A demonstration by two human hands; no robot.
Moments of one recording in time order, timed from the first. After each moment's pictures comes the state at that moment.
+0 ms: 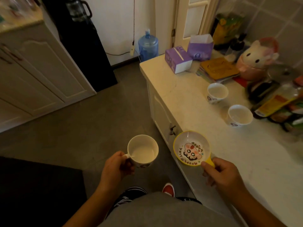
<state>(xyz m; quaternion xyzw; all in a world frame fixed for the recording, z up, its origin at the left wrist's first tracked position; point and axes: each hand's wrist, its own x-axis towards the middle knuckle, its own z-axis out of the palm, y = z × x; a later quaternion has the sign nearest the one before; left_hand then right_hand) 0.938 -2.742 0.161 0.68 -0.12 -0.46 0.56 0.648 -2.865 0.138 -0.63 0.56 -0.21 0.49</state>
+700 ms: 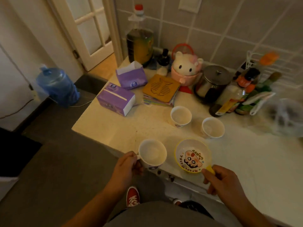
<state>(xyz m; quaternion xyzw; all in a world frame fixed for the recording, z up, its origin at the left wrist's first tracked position) 1.022 -3.050 0.137 0.55 -0.38 -0.68 0.32 0.747 -2.938 0.167 -0.36 0.80 -0.30 0.39</state>
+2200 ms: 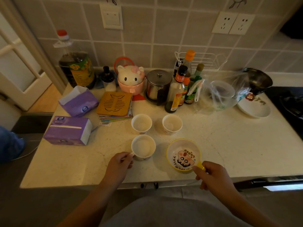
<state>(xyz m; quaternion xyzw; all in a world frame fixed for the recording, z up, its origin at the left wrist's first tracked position) 0.958 -3.124 0.087 0.50 -0.63 -0.57 0.15 0.751 -2.888 0.165 -0.24 0.86 -0.35 0.30</state>
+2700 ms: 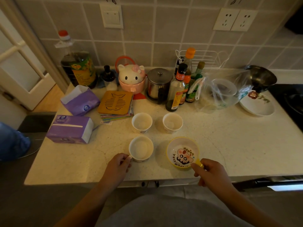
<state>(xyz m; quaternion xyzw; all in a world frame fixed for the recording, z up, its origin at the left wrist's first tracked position) 0.974 -3.125 0.077 0.48 -0.70 -0.52 0.10 0.743 -2.891 0.150 -0.24 0.85 -0.37 0.30</state>
